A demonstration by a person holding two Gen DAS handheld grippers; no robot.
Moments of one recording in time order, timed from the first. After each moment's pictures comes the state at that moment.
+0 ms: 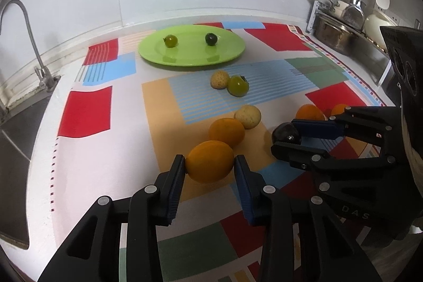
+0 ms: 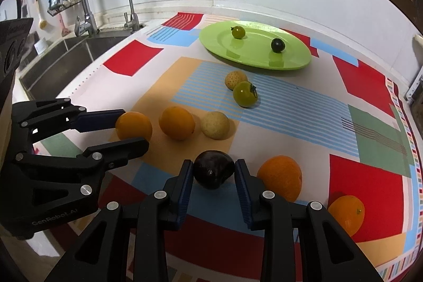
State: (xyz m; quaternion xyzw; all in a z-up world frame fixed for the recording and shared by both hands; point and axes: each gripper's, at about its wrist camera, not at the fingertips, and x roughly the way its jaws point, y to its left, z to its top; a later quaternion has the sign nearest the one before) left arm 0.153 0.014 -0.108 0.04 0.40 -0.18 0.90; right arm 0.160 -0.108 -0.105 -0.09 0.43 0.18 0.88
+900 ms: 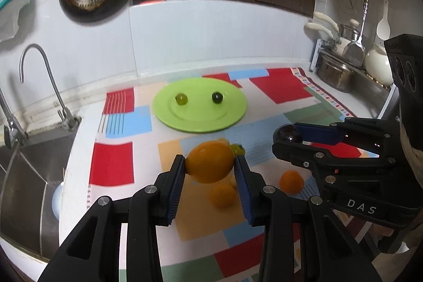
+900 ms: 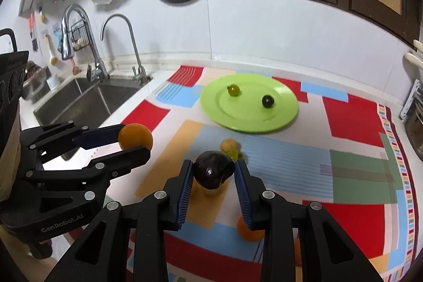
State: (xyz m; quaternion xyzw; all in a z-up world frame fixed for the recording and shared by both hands) left arm 0.155 0.008 -0.024 0.03 0.32 -0.15 0.93; right arm 0.167 -0.128 -0.023 -0.05 0.35 0.20 0.91
